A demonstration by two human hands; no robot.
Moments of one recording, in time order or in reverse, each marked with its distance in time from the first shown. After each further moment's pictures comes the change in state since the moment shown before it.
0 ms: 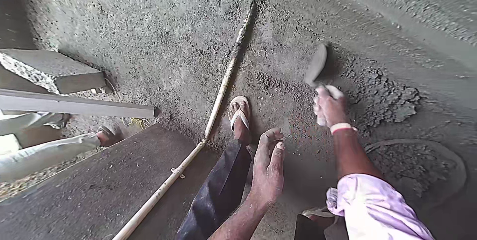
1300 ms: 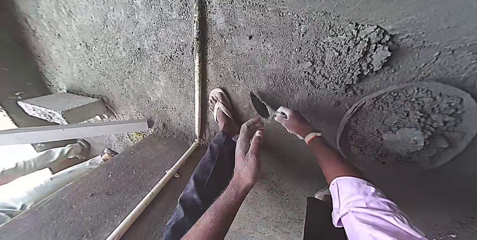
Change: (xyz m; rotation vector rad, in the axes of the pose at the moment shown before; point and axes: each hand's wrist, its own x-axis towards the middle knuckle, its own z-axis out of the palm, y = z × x) left_hand -0.032 -0.053 0.040 0.297 -0.068 0.030; right_hand -0.073 0.135 -0.014 -0.465 -0.382 -0.082
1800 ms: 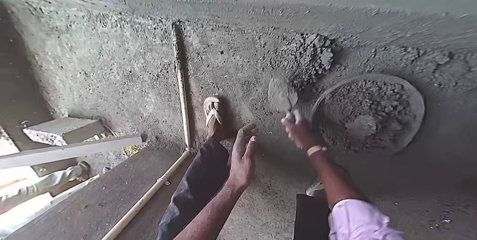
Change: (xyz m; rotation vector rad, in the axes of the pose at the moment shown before) left_hand -0.027 -0.003 0.064 0.114 -0.159 0.068; right_hand -0.090 0.062 -0.043 0.325 0.301 0.169
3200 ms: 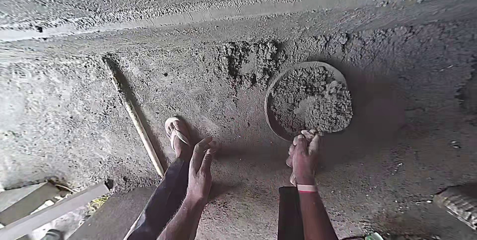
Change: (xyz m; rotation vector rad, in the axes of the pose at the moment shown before) left_hand 0.012 -0.011 0.004 0.142 -0.098 -0.017; right_hand -0.114 0.073 -0.037 0.616 0.794 0.081
